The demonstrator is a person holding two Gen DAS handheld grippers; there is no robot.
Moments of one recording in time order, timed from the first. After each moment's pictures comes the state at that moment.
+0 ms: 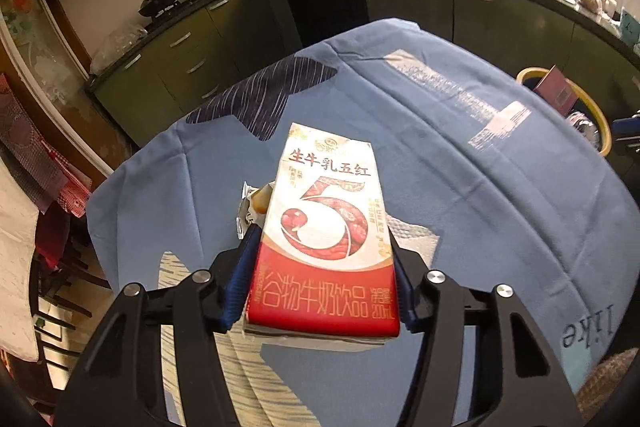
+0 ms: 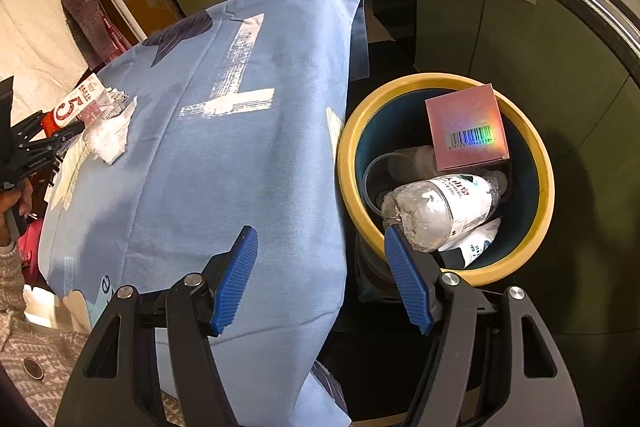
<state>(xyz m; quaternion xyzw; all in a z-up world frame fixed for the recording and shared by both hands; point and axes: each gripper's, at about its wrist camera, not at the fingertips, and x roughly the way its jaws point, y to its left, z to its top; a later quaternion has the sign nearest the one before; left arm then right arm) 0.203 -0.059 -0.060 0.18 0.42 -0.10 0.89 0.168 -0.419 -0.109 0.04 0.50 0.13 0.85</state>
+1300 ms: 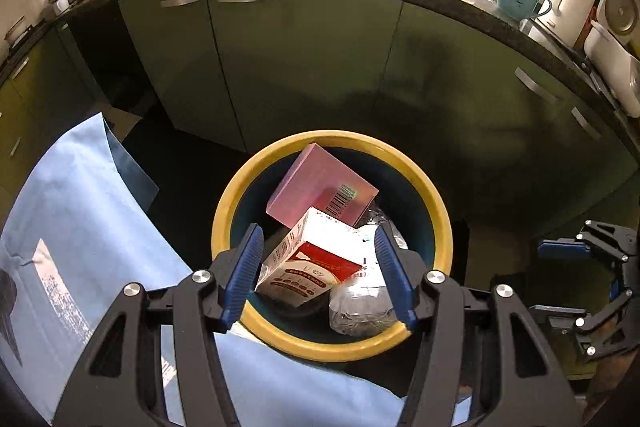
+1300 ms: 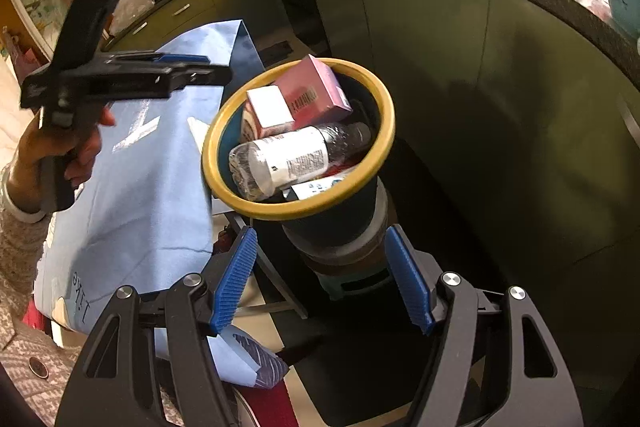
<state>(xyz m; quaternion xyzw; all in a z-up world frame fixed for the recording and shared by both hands) 0.275 -0.443 -0.085 0.19 0.45 -0.37 0.79 0.081 -0.568 -0.121 0.14 0.46 0.03 0.87</state>
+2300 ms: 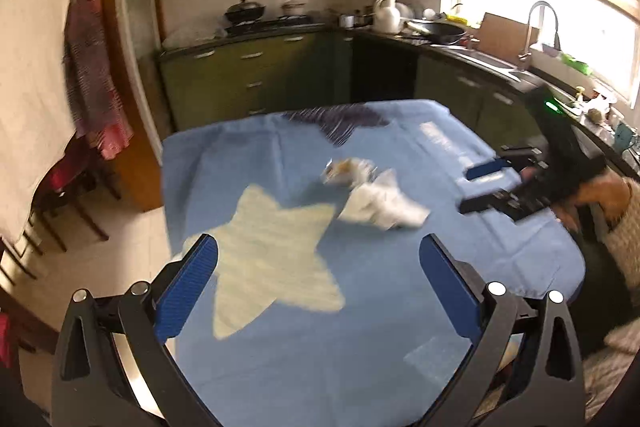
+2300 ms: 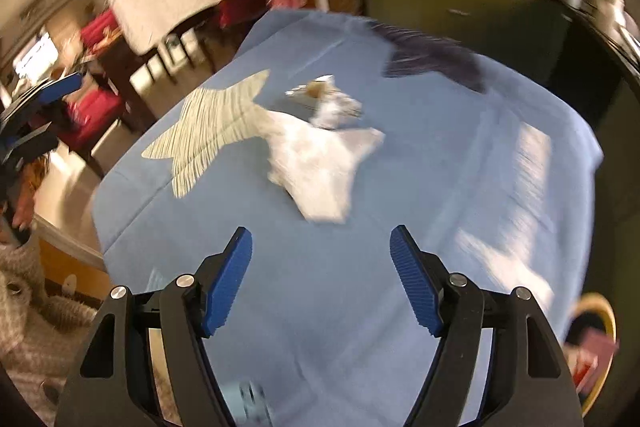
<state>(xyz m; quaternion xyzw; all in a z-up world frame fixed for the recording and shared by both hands) 0.035 0.035 -0.007 0.02 0.33 -0.03 0.94 0.211 -0.139 -0.074 -0.15 0.46 0.39 0.79</state>
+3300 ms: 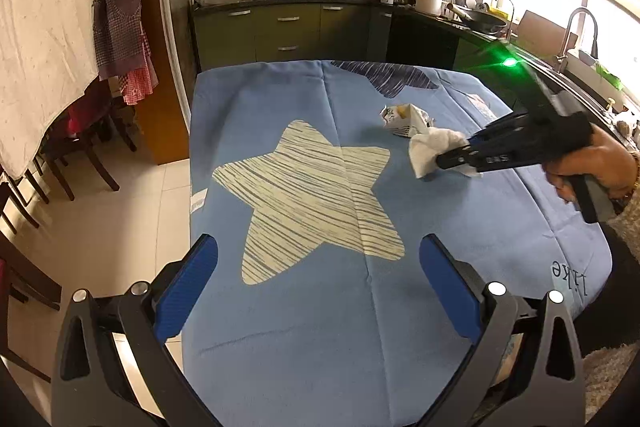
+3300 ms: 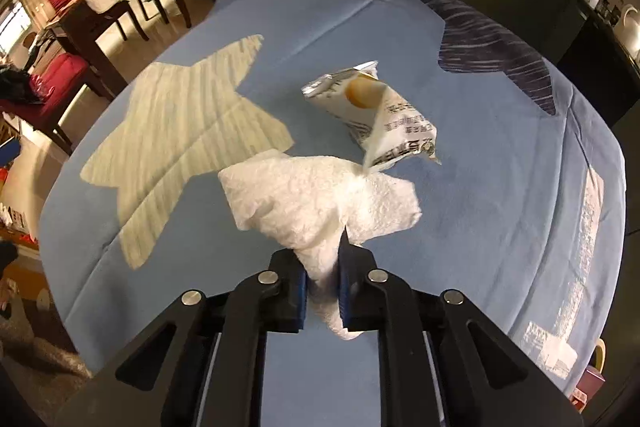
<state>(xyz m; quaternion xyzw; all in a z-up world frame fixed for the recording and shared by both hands) 0.030 0.079 -0.067 -0.02 0.37 0.02 0.93 0.236 -0.054 -0.115 -0.20 0.50 0.34 0.78</state>
